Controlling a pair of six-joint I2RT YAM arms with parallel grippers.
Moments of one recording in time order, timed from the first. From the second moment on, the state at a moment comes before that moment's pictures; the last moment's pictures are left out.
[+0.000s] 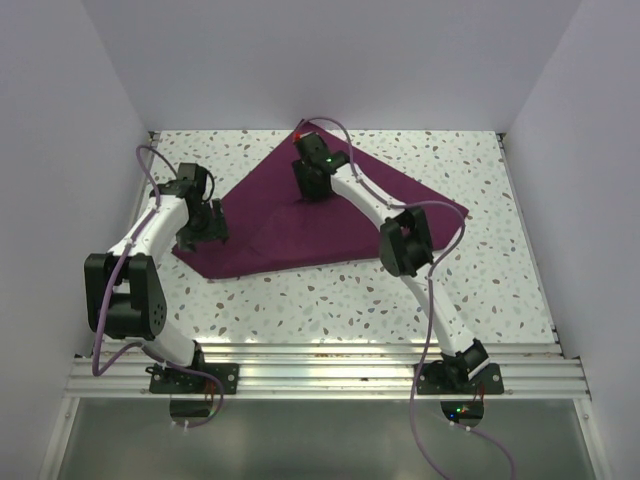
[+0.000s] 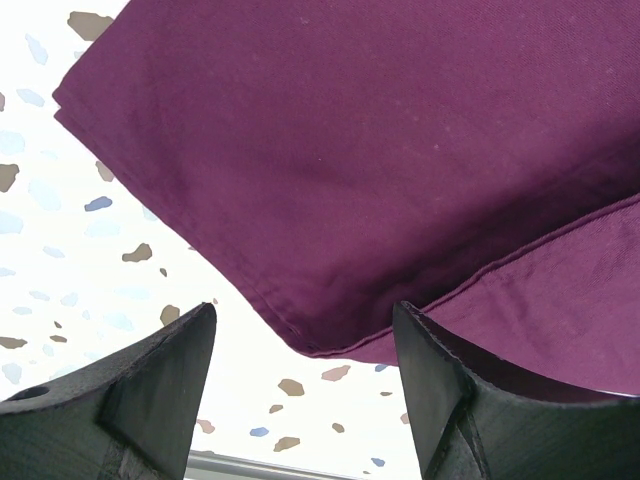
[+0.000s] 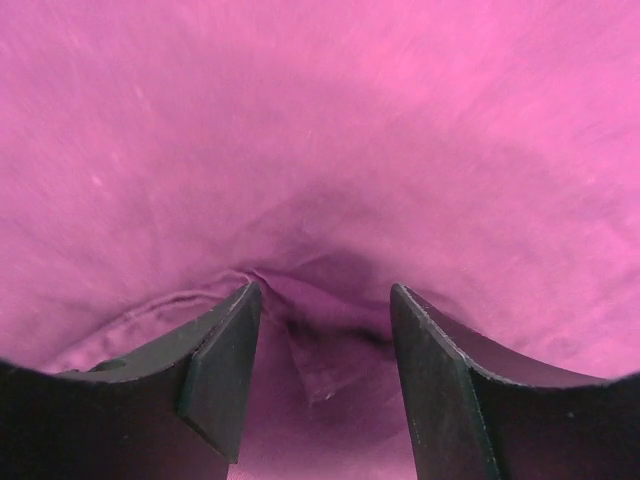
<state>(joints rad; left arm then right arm) -0.03 1.59 1.18 -0.85 -0.11 -0.35 0.62 2.61 2.46 -0.78 0.25 0.19</state>
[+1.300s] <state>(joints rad) 0.30 1.76 1.25 -0.83 -0.07 -0.35 0.52 2.65 2.45 -0.69 0.01 0.38</state>
